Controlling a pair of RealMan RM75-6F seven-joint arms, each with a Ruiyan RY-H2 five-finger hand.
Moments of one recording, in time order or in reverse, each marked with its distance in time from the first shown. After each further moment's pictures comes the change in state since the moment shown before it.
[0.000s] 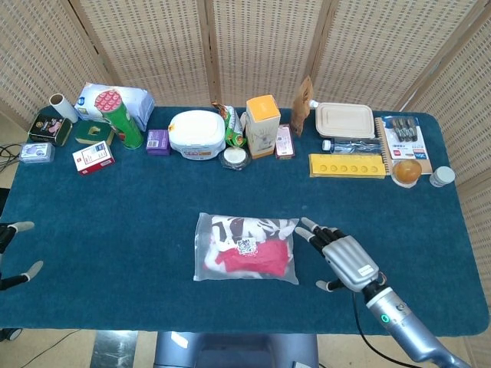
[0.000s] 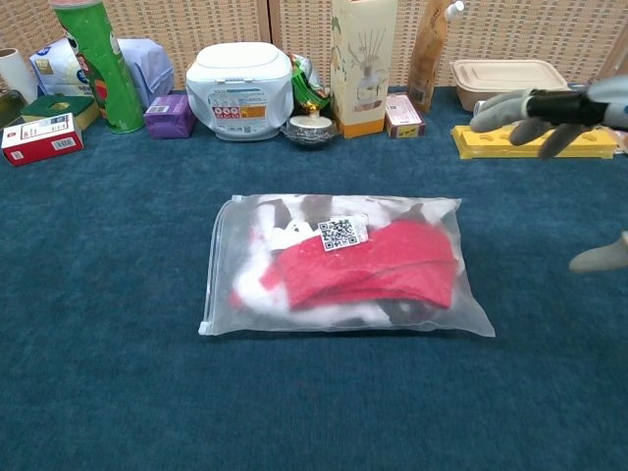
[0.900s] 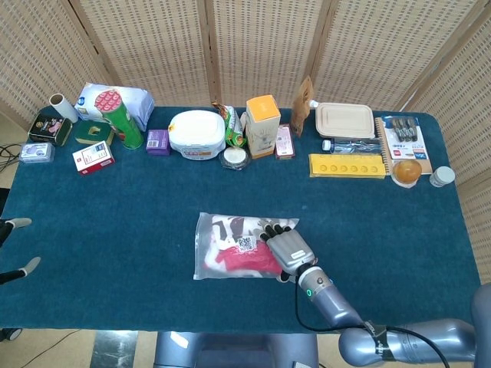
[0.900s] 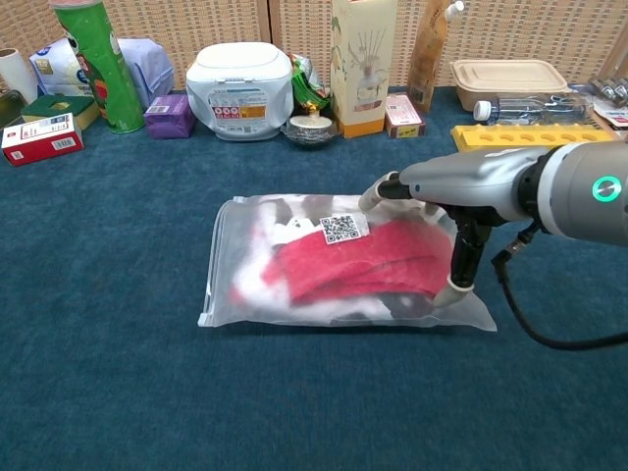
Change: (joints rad) left arm -0.026 -0.021 -0.008 0.096 -0.025 -0.038 -0.096; right arm 0.471 -0.351 0.028 0.003 0.951 0.079 -0.668
